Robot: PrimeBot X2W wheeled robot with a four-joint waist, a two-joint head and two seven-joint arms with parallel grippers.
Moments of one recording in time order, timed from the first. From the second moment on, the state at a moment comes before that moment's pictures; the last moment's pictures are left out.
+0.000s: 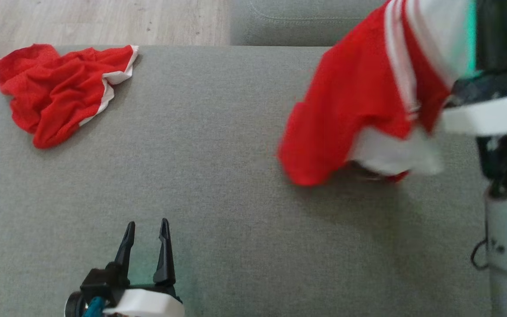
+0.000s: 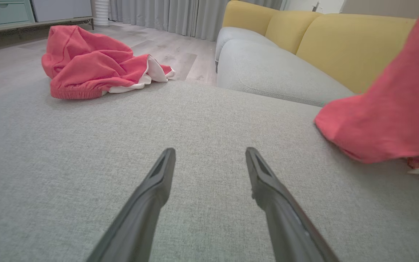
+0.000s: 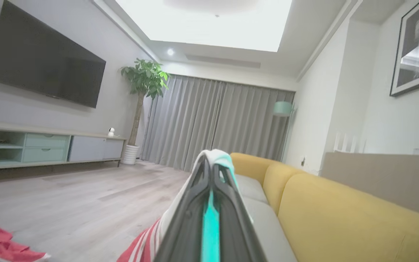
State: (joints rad) left arm 0.00 0.17 -0.39 0.24 -0.47 0.15 -0.25; right arm -0.46 -0.14 0.05 -0.15 0.01 0.13 0.06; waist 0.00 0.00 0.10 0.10
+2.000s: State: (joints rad) left arm -0.05 0.10 -0.38 0.24 -0.41 0.09 -0.25; right arm -0.73 -0.14 0.33 0.84 0.05 0.13 -0.25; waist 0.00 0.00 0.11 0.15
